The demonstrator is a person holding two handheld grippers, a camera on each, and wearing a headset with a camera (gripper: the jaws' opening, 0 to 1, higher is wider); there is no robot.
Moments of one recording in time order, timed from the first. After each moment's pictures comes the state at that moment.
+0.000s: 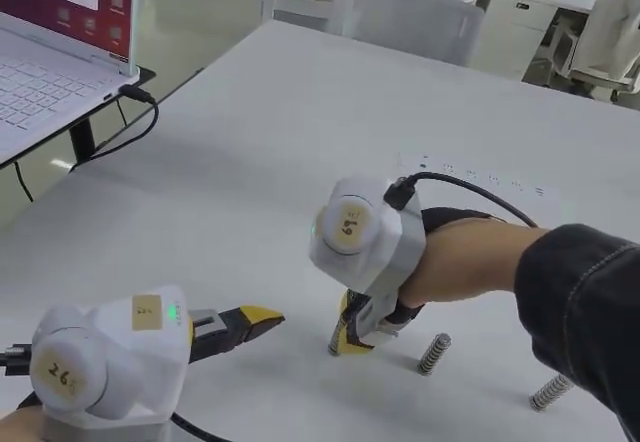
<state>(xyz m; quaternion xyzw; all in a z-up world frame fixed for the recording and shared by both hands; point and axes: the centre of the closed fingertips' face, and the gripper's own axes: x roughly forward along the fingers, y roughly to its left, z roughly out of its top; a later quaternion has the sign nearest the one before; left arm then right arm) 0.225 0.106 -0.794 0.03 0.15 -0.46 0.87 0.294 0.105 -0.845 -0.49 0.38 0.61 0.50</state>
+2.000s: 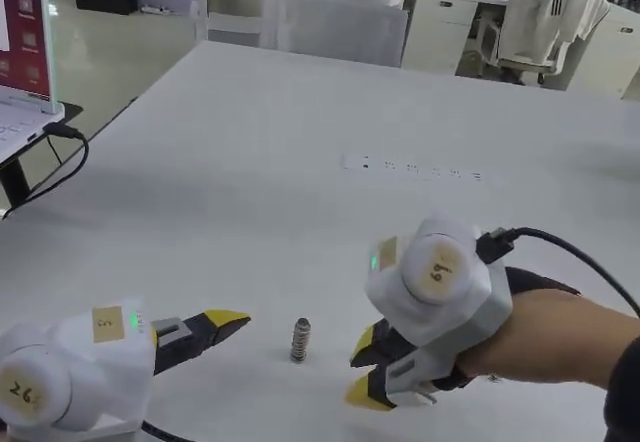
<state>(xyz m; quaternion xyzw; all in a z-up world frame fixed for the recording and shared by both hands) 0.236 0.097 -0.788 0.05 0.15 -0.47 0.87 0.249 0.048 -0.816 -0.36 0.35 0.59 0.64</state>
